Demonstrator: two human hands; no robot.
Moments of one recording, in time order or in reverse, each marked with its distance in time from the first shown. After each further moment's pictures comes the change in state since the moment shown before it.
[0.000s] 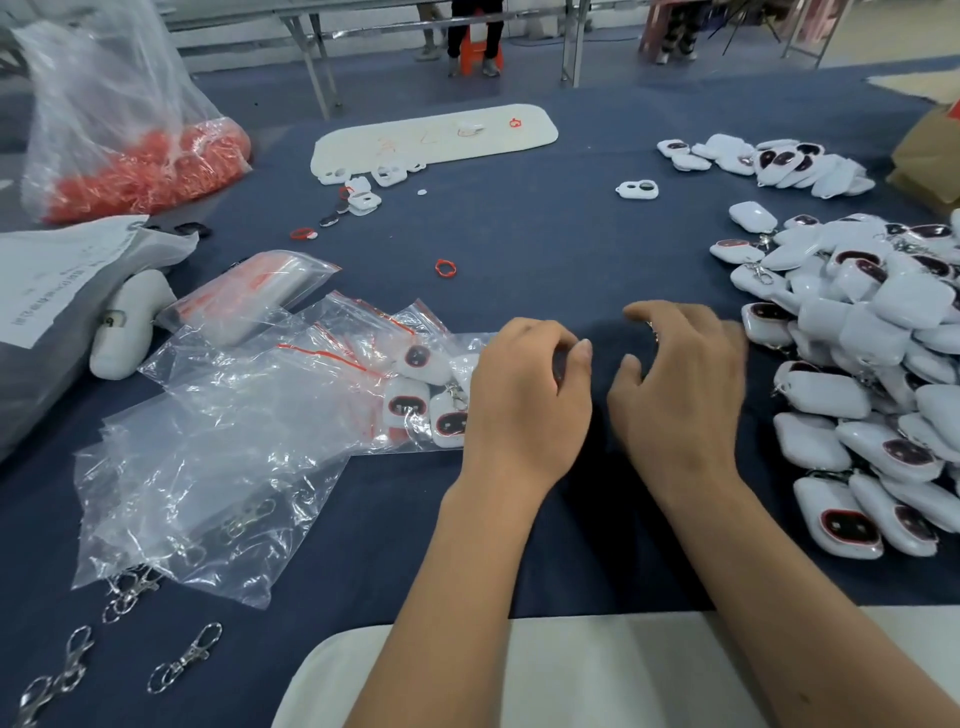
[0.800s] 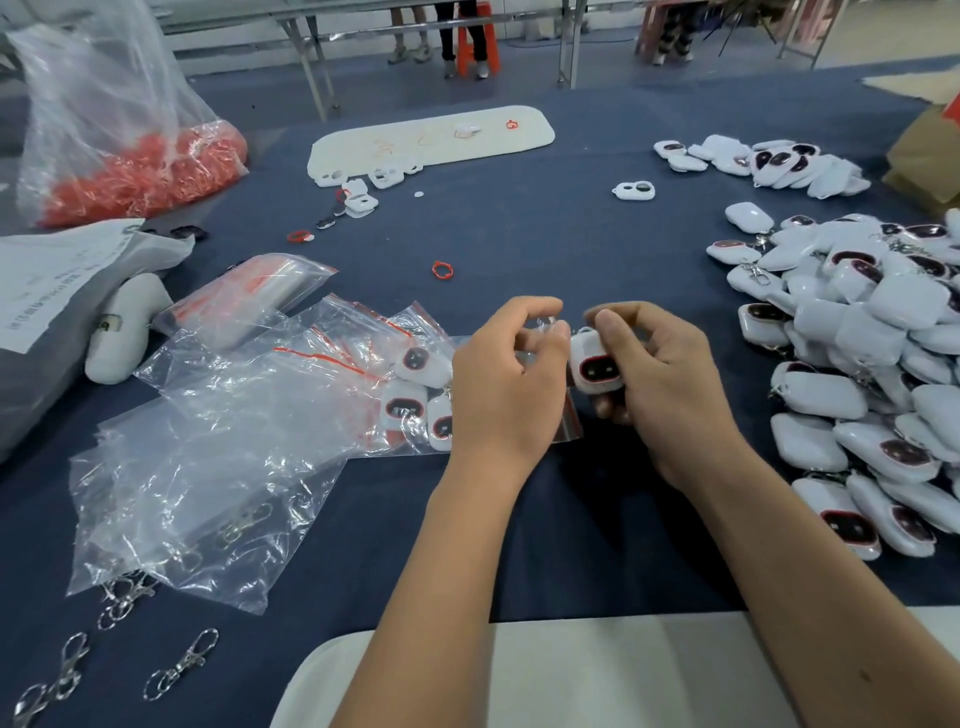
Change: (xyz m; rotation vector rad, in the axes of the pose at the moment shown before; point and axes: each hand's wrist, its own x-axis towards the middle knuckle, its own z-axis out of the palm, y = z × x) left_hand 0.006 0.003 -0.008 -0.323 0.053 -0.211; right_hand 0.011 0.004 0.001 0.949 -0.386 0.259
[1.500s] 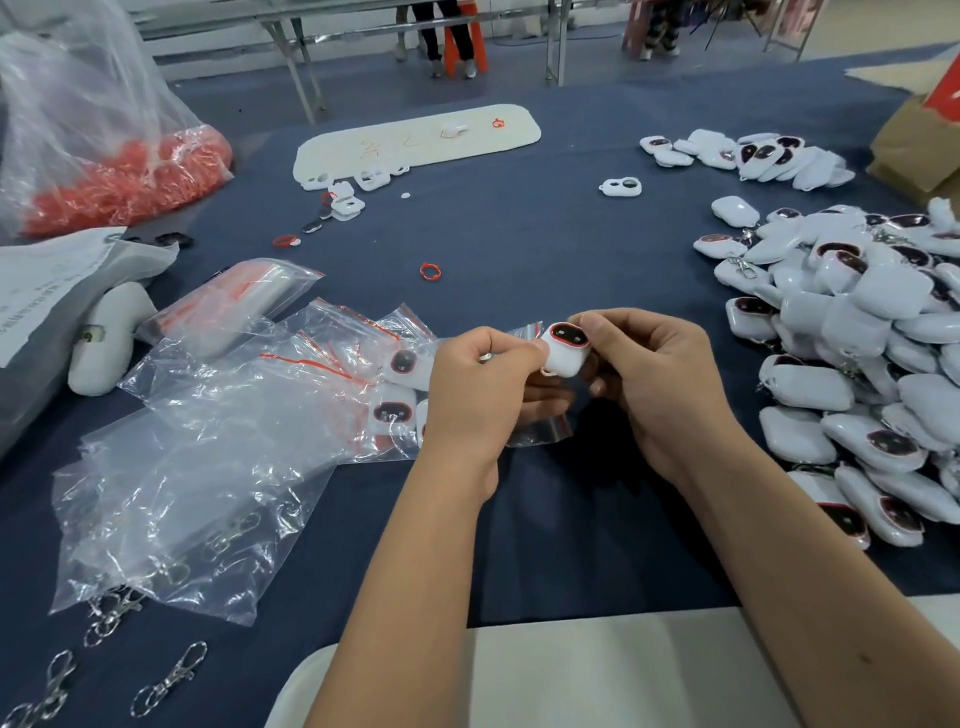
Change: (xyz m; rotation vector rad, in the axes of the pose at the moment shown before) left_hand 0.000 0.005 -0.008 -0.440 -0.098 -0.414; right_hand 0.006 0.006 -0.003 0.180 0.011 -0.003
